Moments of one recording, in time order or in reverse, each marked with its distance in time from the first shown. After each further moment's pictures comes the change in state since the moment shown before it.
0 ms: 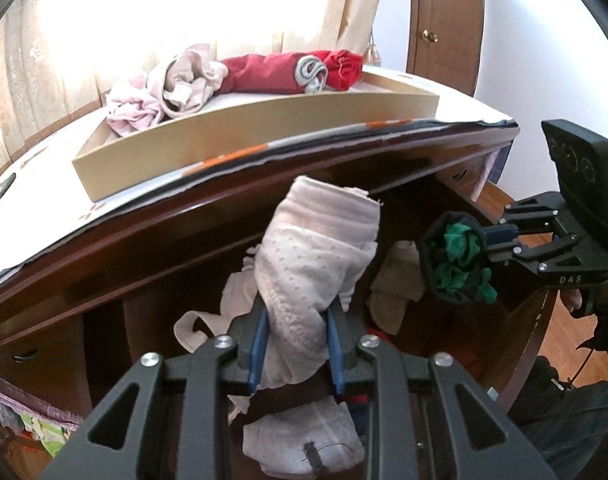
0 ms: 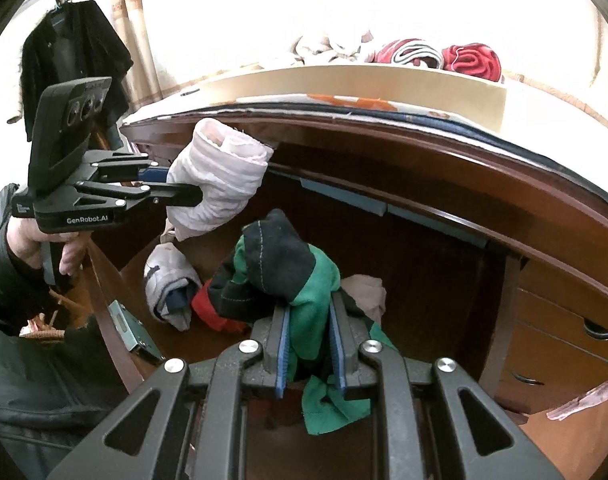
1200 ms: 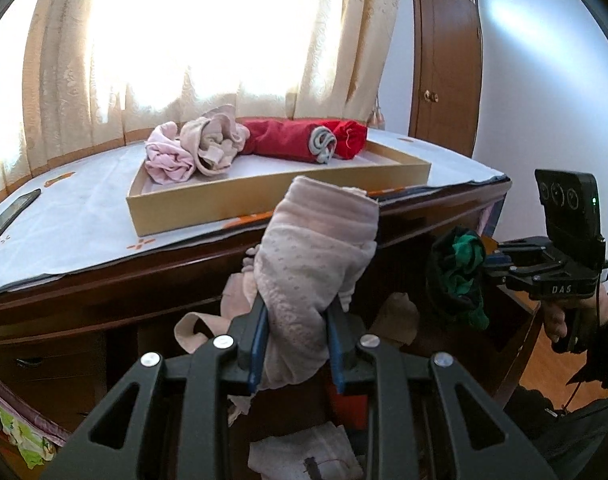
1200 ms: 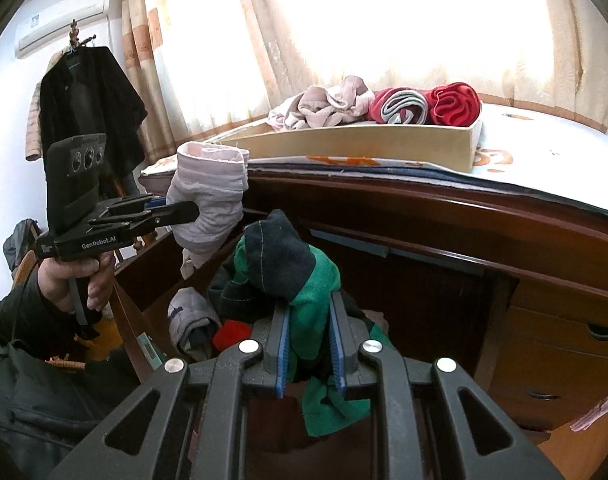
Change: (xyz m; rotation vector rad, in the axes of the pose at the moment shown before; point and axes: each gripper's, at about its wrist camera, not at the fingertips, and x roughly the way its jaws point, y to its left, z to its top) left arm -0.030 0.003 -0.016 -0.055 -0.239 0.008; right arm -0.025 -0.004 -0.007 0.048 -0.194 0.059
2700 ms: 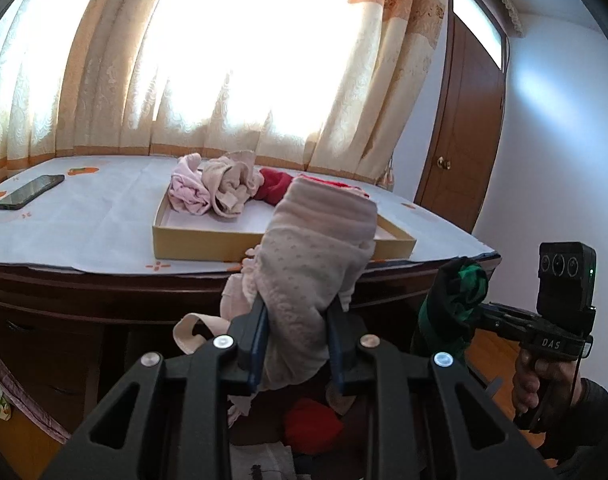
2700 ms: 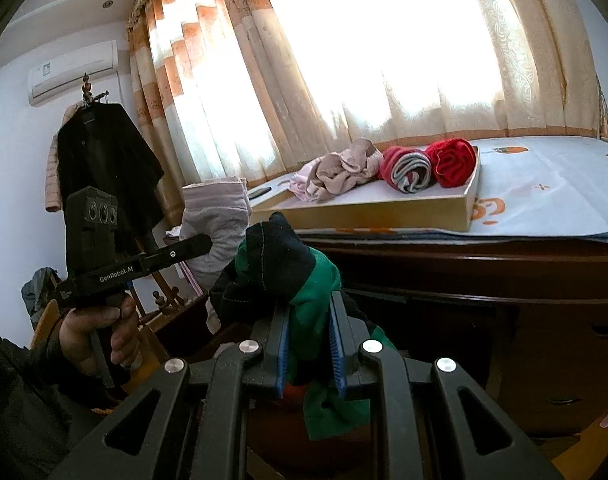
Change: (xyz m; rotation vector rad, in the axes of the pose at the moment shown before) left arm -0.039 -0.007 0.012 -0.196 -0.156 -0.008; right arm -0.036 0.012 0.009 0.077 -0.202 0.067
